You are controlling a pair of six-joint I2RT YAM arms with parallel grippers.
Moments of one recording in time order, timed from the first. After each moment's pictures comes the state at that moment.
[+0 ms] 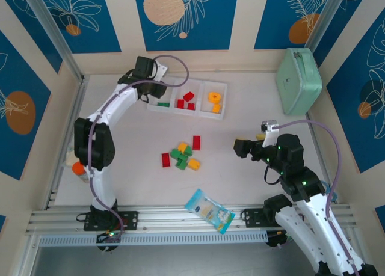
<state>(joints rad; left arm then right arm) -0.32 2.00 1.81 -0.60 0.04 0.19 0.32 0.51 0.66 -0.58 -0.16 0.32</state>
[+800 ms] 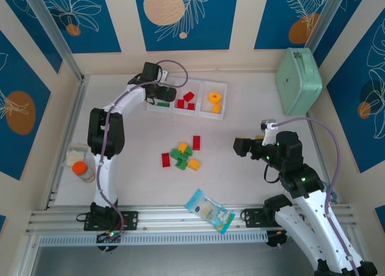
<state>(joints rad) -0.30 2.18 1.84 -0.53 0.05 0.03 0.31 0.55 0.70 -0.63 -0.19 0.36</state>
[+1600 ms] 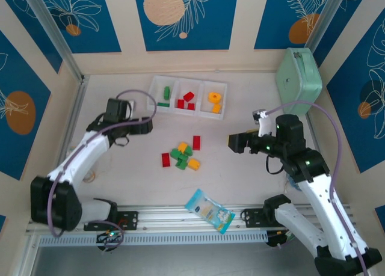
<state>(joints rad) -0.25 1.24 0.93 -0.56 0.07 -0.28 0.32 0.77 0.96 -0.79 -0.43 0.29</state>
